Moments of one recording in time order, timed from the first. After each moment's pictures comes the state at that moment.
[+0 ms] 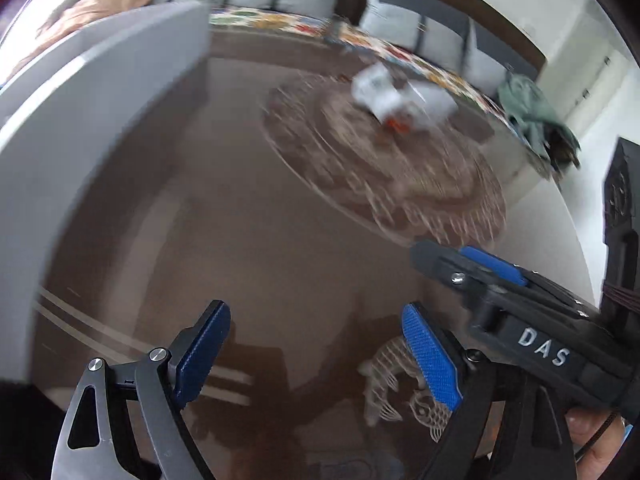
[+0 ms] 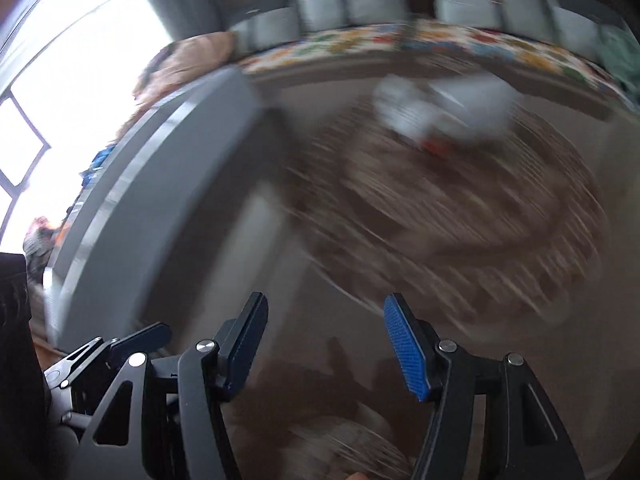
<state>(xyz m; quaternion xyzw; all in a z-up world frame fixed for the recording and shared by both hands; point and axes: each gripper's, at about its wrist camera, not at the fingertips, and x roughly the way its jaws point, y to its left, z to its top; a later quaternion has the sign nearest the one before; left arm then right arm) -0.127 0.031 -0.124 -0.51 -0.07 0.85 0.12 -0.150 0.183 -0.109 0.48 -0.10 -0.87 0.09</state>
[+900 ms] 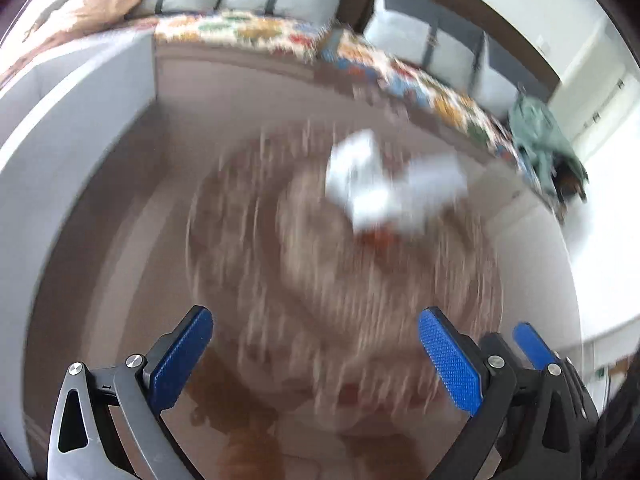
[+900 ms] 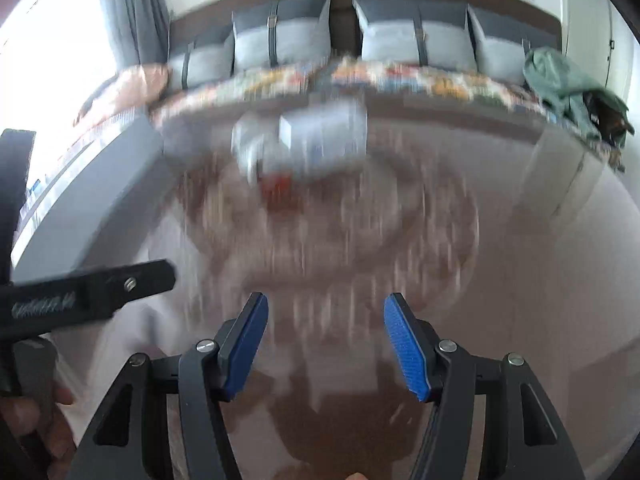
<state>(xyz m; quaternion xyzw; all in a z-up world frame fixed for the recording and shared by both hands) -0.288 0.066 -0.080 -0.51 -0.10 0.85 0.09 -0.188 0.257 -0.072 0.39 -0.06 -0.92 -0.01</state>
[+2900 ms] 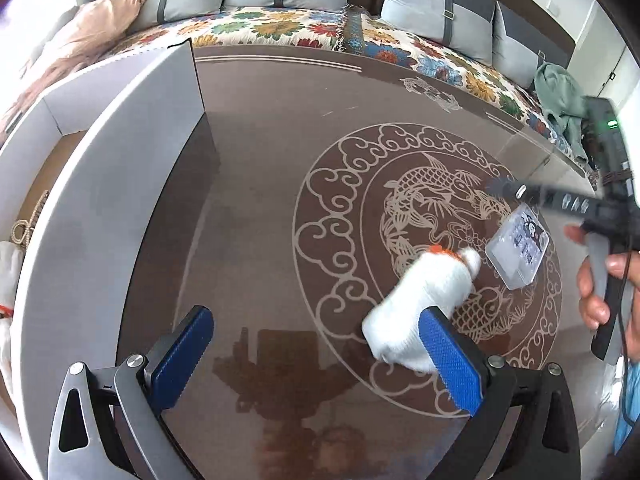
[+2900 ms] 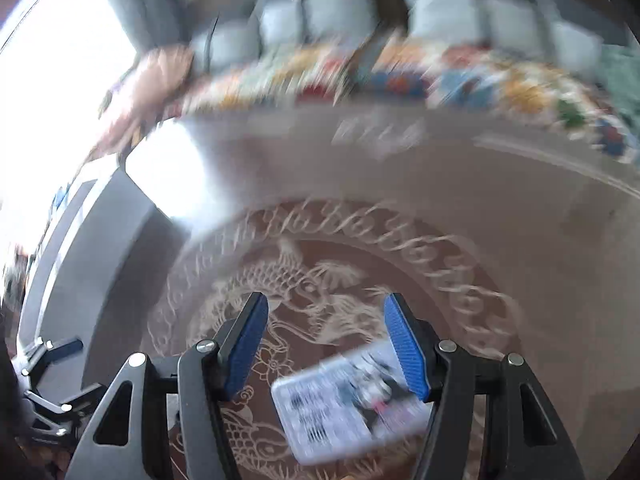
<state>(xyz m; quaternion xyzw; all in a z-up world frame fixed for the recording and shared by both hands) -0.299 0.007 -0.093 -0.54 -0.01 0.84 0.08 -0.383 0.262 -0.112 0.53 -0.07 -0.83 0.14</state>
